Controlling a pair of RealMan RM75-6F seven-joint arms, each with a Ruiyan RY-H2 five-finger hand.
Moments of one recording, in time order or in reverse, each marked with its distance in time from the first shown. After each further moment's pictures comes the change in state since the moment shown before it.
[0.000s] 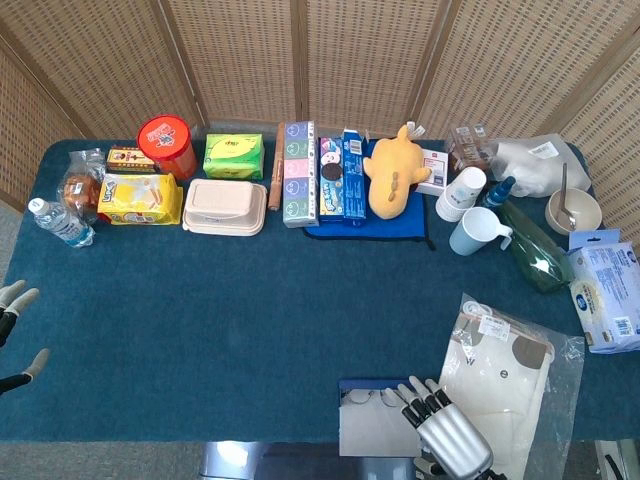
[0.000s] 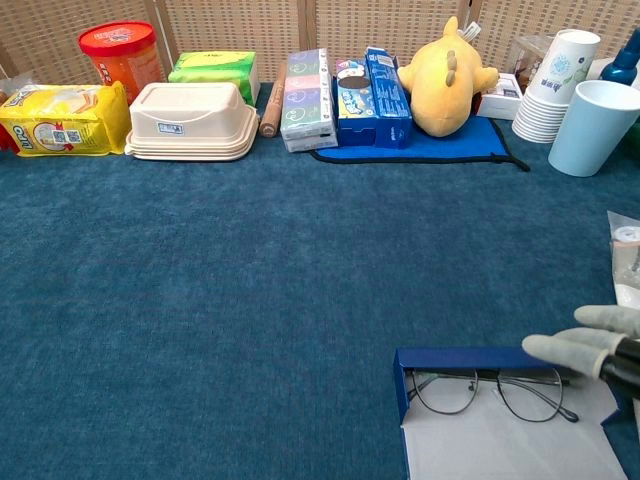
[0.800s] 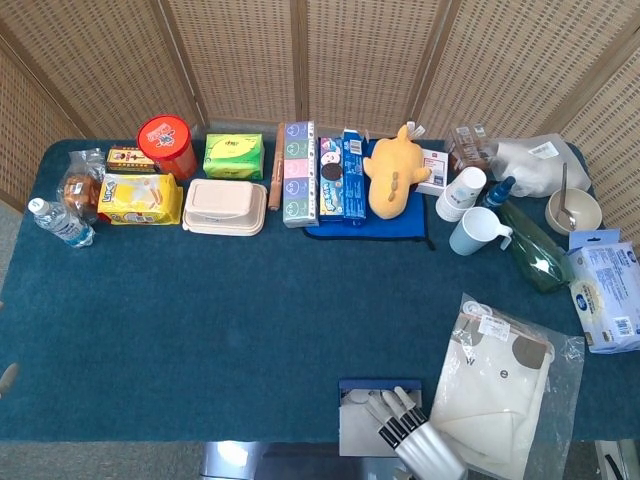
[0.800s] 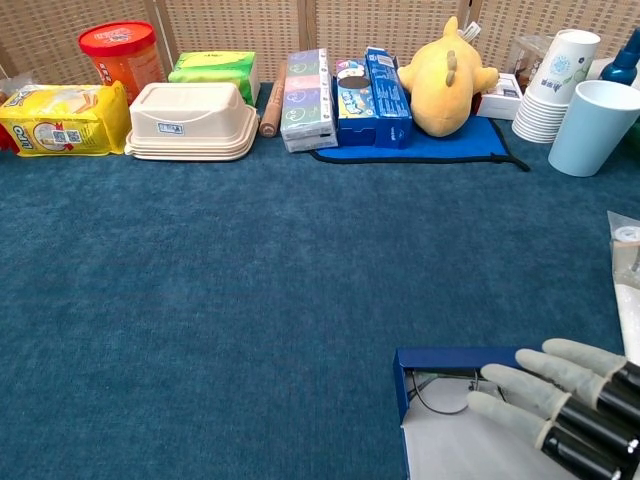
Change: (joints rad) left arm 0.076 0.050 0.030 0.020 0.036 0.112 -0.062; right arm -0.116 -0.227 0.050 0.348 -0.216 0.058 0.090
